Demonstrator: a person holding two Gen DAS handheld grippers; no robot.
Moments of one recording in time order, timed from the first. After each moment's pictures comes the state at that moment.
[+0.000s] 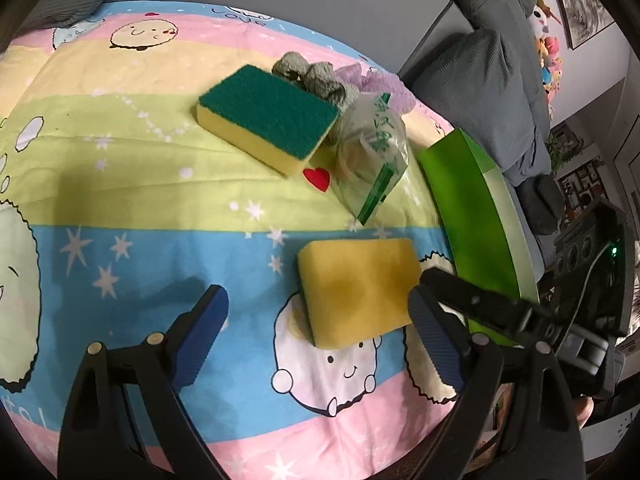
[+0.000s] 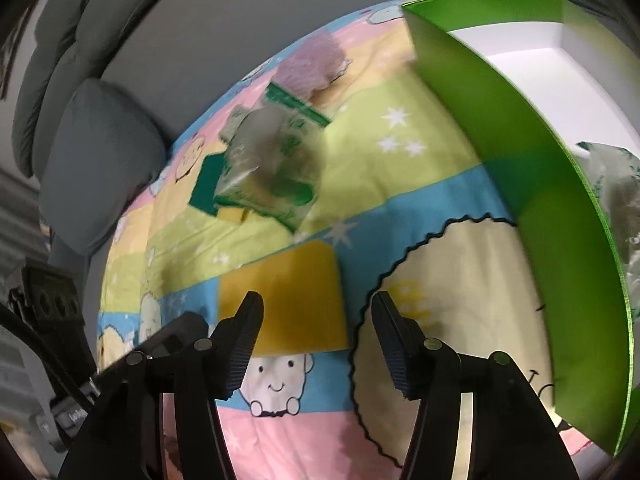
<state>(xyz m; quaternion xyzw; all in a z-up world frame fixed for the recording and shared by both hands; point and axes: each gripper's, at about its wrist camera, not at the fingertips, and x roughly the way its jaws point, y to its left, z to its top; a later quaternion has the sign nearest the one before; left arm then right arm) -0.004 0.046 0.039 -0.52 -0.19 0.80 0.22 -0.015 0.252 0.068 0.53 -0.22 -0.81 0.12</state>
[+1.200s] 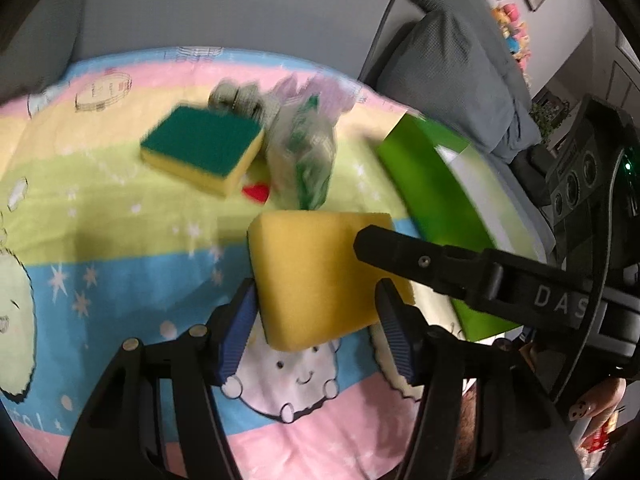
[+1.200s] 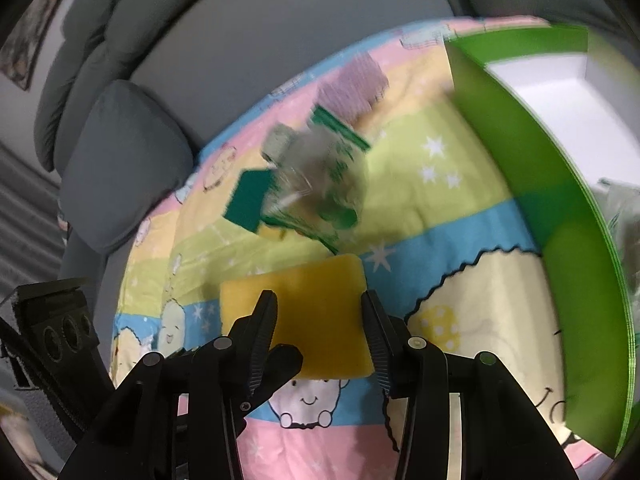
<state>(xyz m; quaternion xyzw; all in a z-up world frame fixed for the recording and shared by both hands) 0.021 0.083 0.067 -0.45 -0.11 0.85 0.25 -0.009 0.235 0.097 0.49 -0.20 -0.83 0.17</state>
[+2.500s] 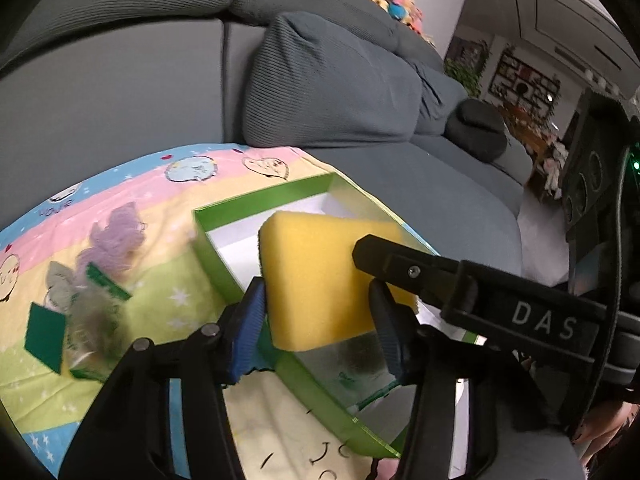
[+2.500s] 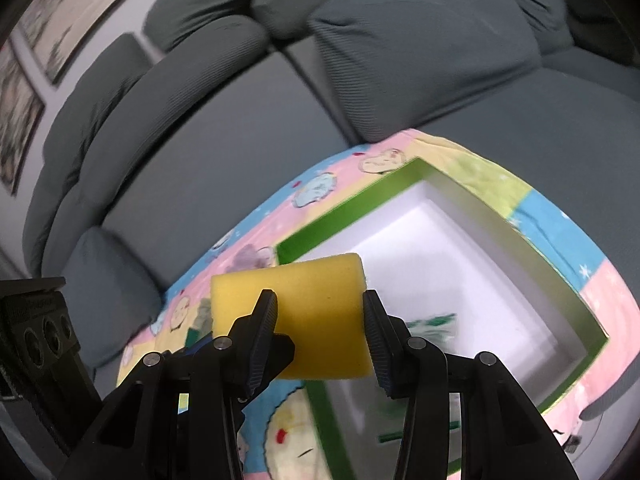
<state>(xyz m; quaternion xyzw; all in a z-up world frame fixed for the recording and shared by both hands) 0.000 0.271 0.130 -0.36 0.02 0.86 0.37 0.006 0.407 0.153 0.35 -0.28 -0.90 0.02</state>
